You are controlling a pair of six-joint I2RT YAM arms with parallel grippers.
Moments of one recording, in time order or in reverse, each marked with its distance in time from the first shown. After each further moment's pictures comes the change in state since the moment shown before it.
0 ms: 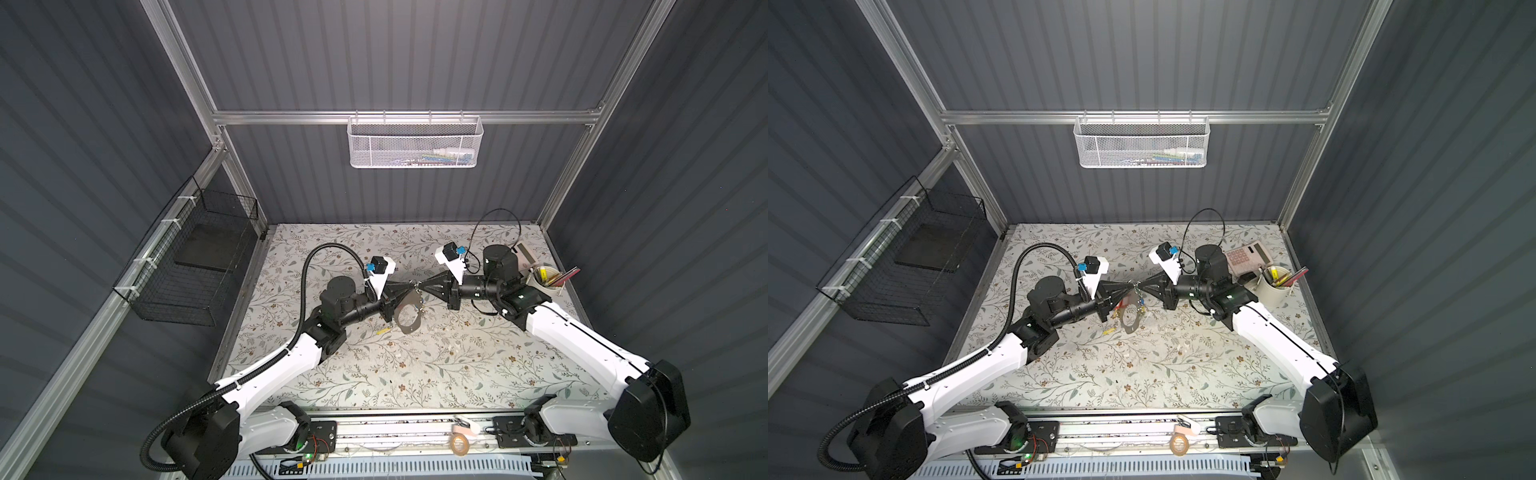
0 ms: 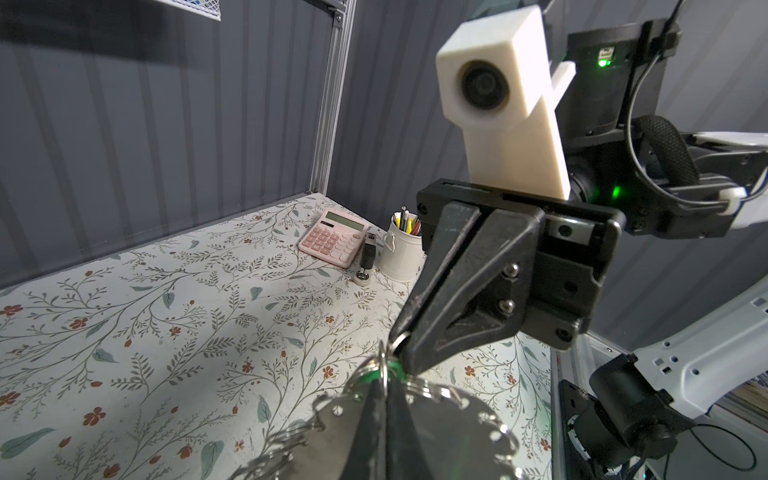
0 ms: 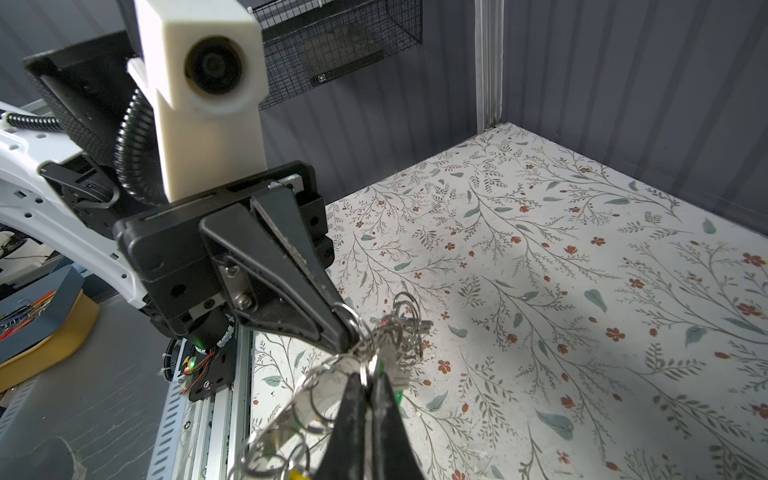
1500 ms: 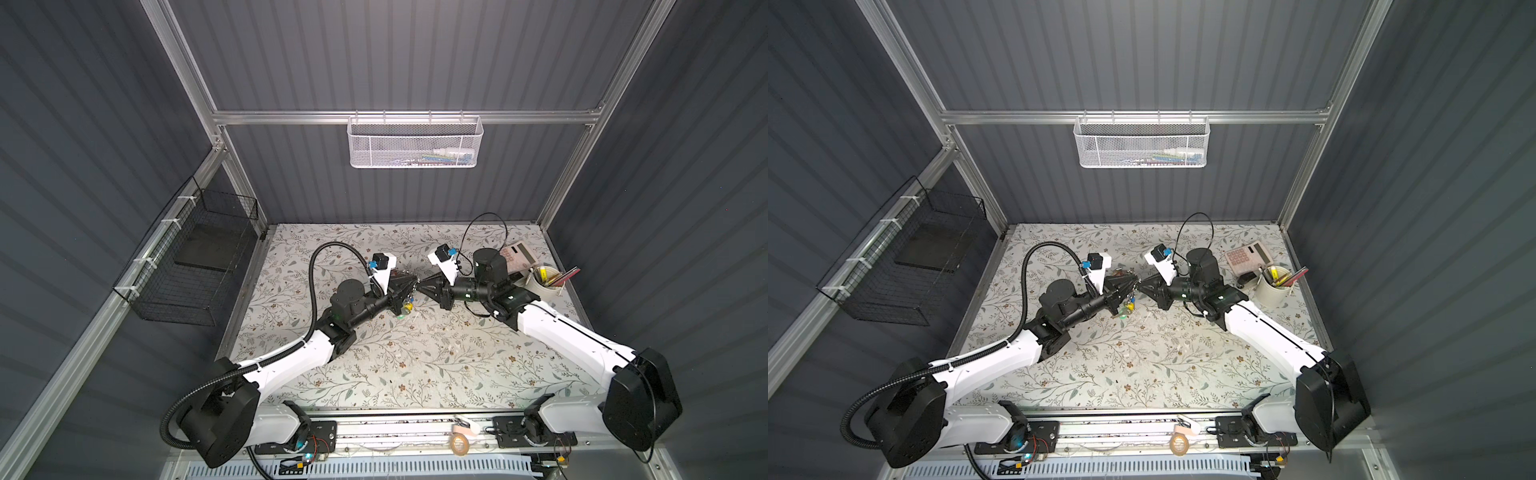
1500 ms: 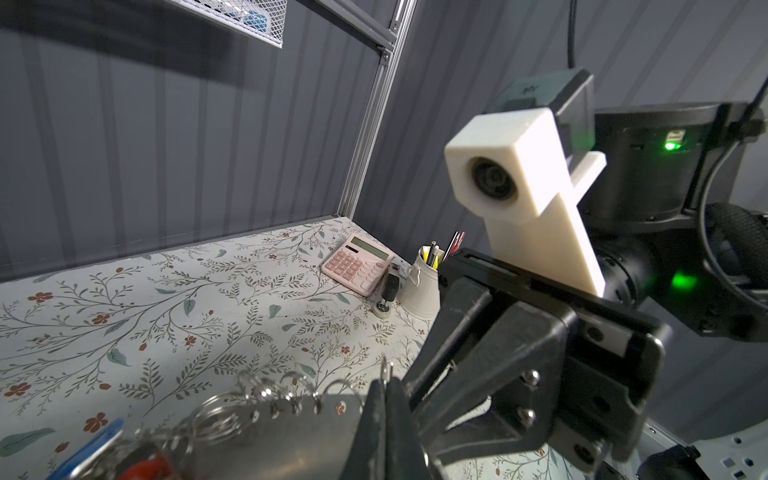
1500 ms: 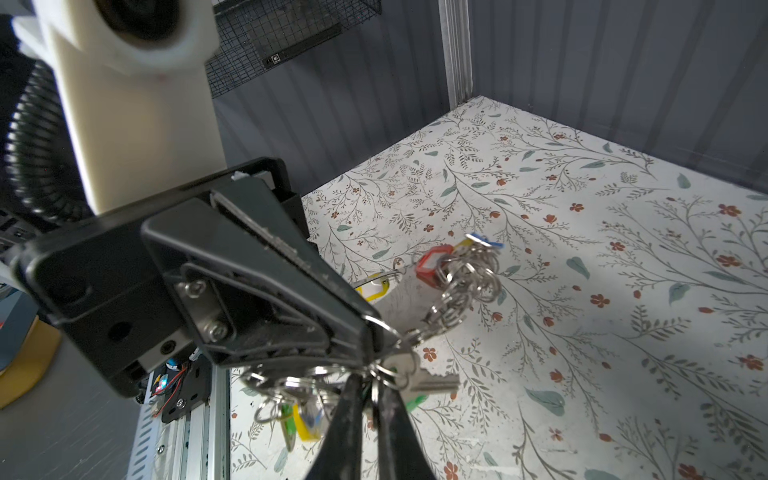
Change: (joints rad) left arm -0.052 0.118 -0.016 0.216 -0.172 -0.105; right arm 0.041 0.056 -0.023 0.055 0.108 0.060
